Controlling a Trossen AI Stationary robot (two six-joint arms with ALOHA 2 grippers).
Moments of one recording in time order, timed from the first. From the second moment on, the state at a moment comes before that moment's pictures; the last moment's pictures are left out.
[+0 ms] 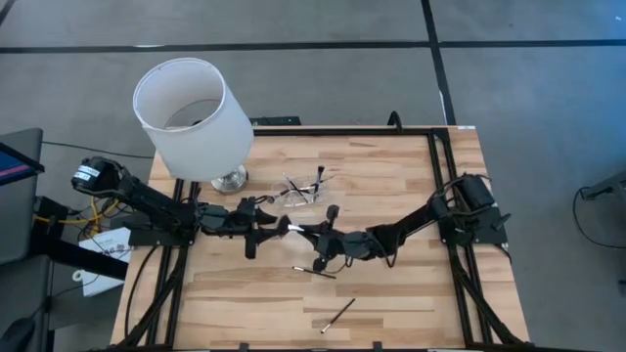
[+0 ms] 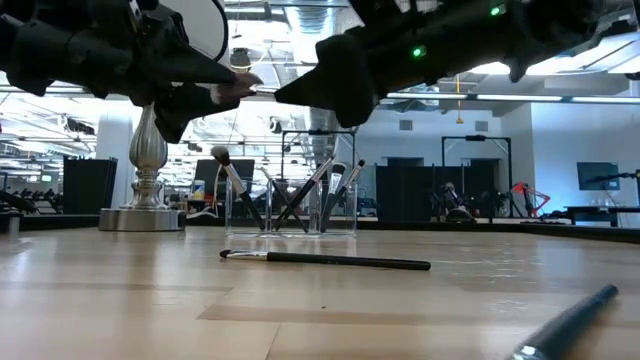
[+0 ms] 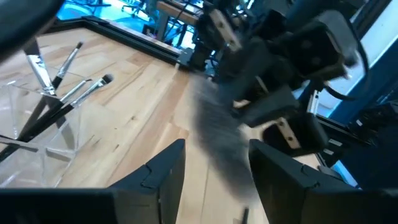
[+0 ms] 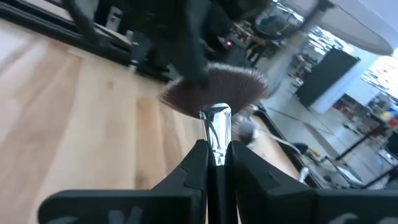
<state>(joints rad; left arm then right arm) -0.29 1.22 0.24 0.83 -0.31 -0.40 0.33 1.92 0.93 0.79 0.65 -0.44</state>
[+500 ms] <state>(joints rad) -0.26 1.22 0.24 0.83 -0.30 -0.37 0.26 1.92 0.93 0.81 0.52 -0.37</state>
